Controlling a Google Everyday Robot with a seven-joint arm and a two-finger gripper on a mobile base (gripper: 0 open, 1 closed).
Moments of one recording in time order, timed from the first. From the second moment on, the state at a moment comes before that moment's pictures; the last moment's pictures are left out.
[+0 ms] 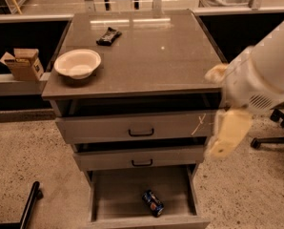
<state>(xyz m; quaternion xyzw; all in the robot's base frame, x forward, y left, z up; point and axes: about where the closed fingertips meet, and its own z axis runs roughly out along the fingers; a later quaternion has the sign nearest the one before) 0.420 -0.141 0.909 -0.63 0.74 0.05 0.21</state>
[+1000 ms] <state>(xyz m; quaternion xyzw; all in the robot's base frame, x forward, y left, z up) 0.382 -0.094 0.808 -0.65 0.73 0.11 0.18</state>
